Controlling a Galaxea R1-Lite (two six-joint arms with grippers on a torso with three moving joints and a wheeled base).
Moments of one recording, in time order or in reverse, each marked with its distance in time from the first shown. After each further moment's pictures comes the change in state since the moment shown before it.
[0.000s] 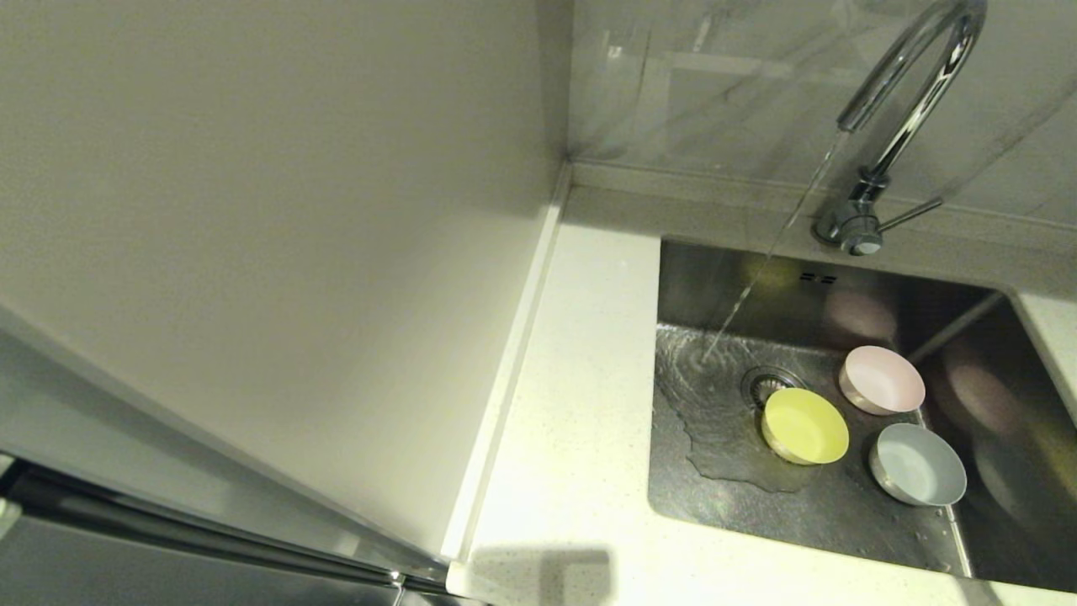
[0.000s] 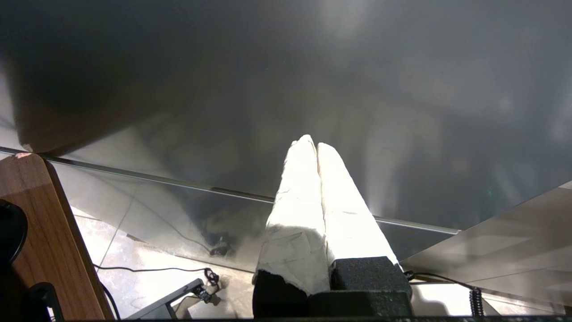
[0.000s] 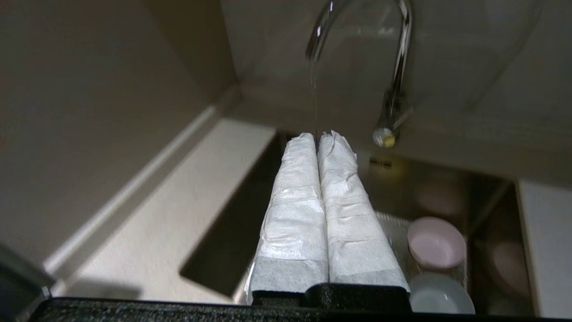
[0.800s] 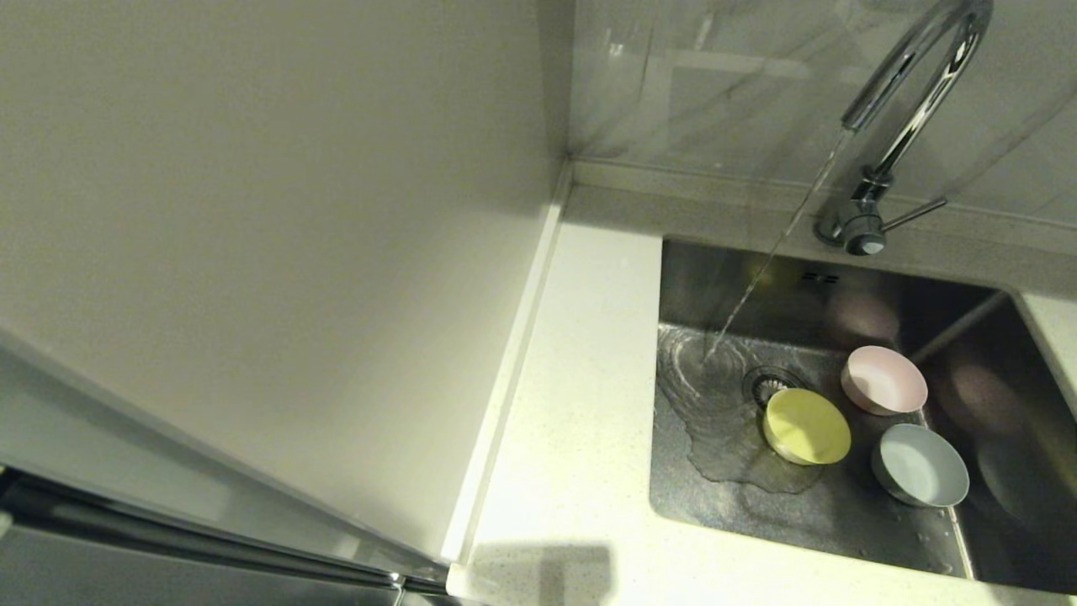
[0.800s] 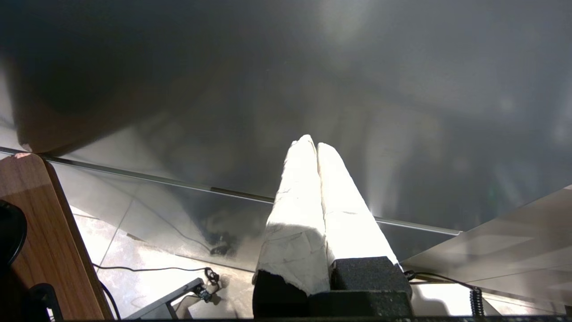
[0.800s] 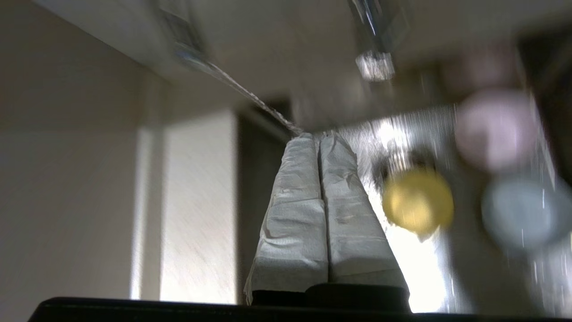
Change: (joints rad) left arm 0.000 0.000 0.000 0.000 0.000 0.000; right arm -0.066 0.925 -0.716 0.270 -0.126 0.440
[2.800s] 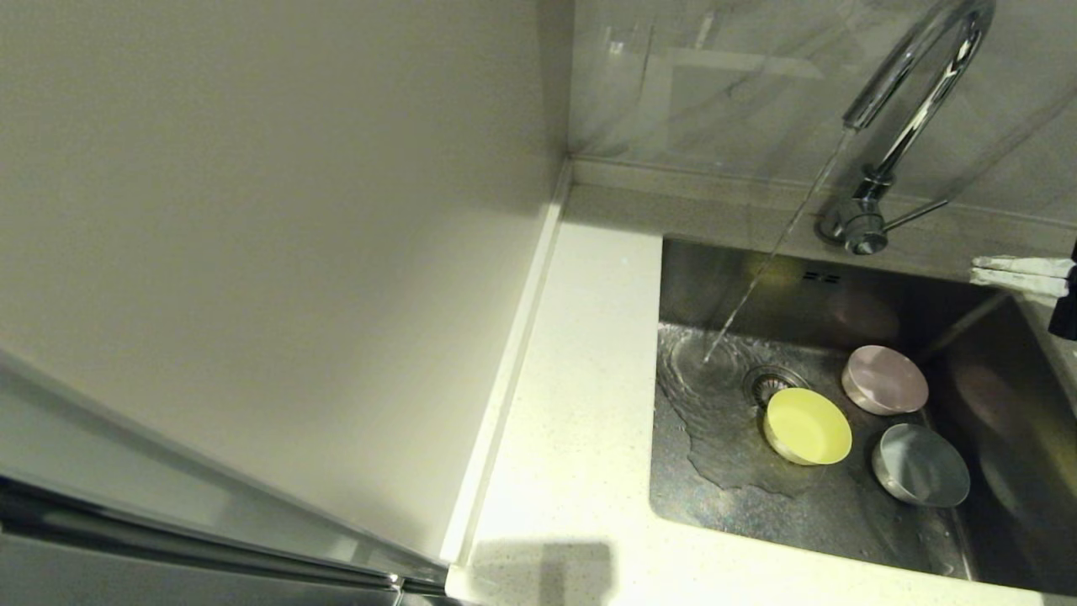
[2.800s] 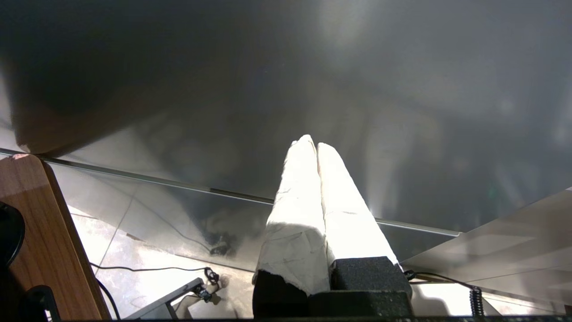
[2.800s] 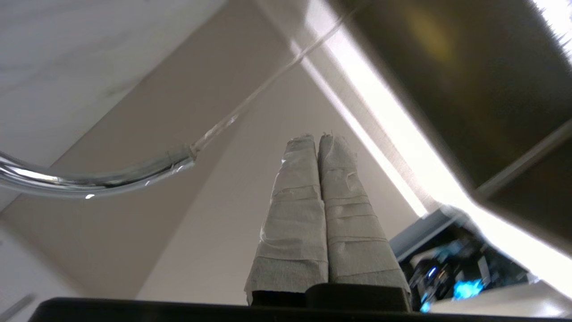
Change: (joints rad) left arm 0.000 0.000 0.000 0.000 0.000 0.000; right arm -0.551 0.860 -0.482 0.383 1.419 0.426
